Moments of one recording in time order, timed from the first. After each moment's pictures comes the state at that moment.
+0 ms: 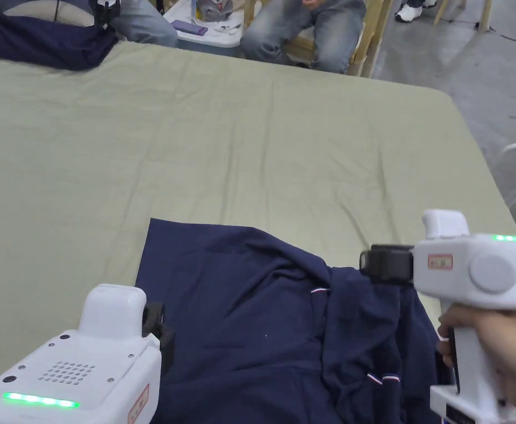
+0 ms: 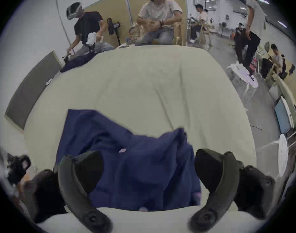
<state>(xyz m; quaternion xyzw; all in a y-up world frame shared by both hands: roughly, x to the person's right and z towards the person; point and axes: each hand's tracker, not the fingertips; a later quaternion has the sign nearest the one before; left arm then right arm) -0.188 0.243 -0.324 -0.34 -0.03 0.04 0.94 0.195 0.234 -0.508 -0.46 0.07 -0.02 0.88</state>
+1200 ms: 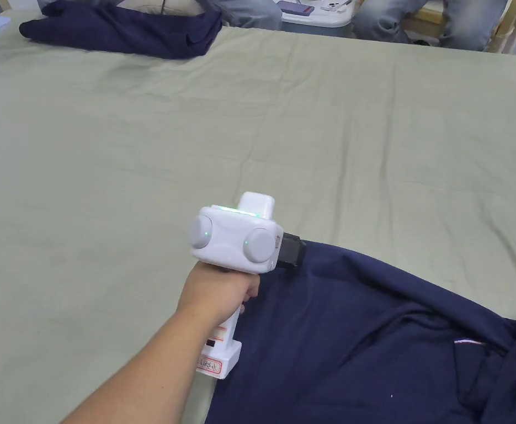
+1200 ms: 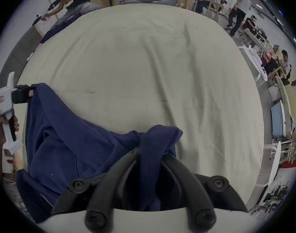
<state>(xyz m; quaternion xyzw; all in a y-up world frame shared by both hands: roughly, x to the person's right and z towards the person) -0.237 0.110 -0.611 -0.49 0.00 -0.01 0.87 0.187 0.153 -0.556 -0.58 0.05 0.04 0.81</state>
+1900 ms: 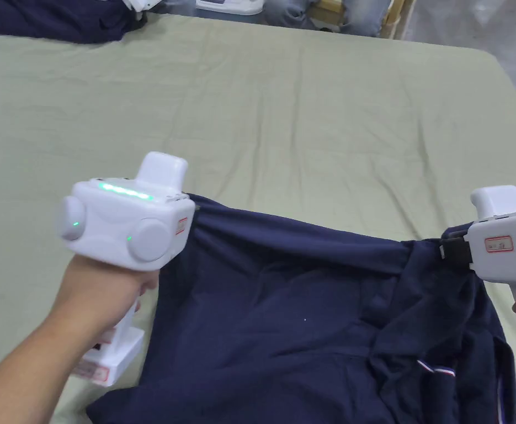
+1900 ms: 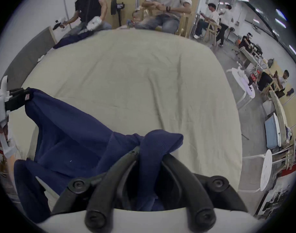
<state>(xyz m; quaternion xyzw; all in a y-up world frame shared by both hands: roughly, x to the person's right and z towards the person) -0.226 0.232 -0.469 -0.37 -0.03 -0.07 0.92 0.188 0.240 -0.479 -0.48 0.06 0.07 0.87</state>
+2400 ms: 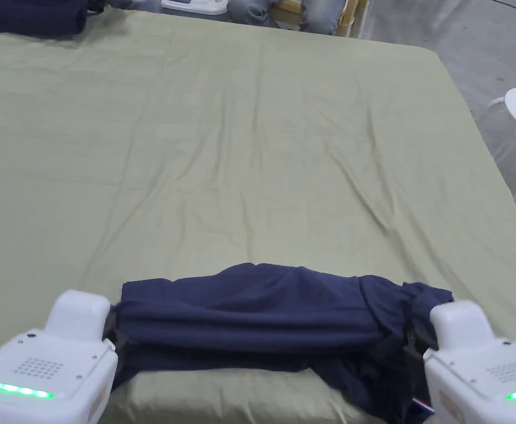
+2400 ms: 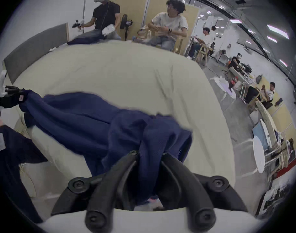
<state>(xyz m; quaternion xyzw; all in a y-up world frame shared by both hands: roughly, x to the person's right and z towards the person) -0.228 0.176 -0.242 -0.40 -0.01 -0.08 0.91 0.171 0.182 -0.239 -0.42 0.03 0.13 0.90</state>
